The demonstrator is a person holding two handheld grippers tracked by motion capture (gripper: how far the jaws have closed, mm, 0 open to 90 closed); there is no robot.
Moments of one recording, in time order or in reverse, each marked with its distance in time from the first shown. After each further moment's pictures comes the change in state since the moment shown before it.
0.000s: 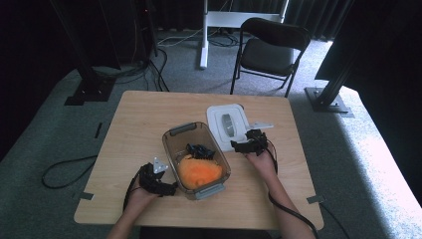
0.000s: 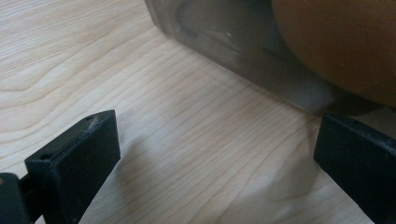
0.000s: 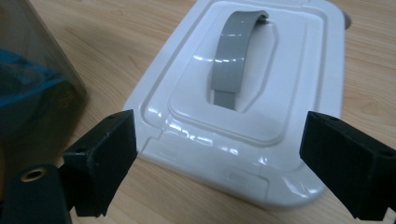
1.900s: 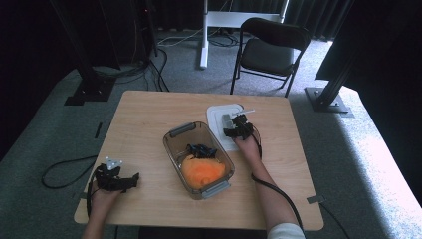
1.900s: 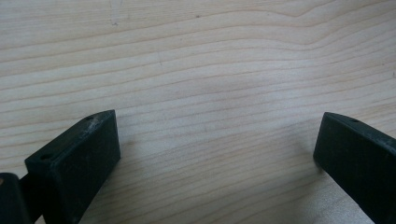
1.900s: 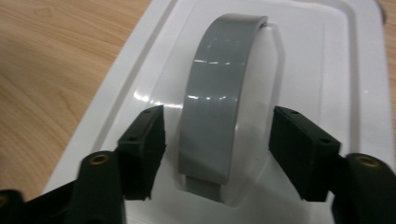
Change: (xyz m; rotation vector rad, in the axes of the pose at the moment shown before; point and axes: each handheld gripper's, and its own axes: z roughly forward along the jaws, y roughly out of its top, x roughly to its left) left arm 0.105 -0.059 -0.042 -0.024 0.229 -0.275; right arm -0.012 0.037 0.079 0.122 -0.065 0.055
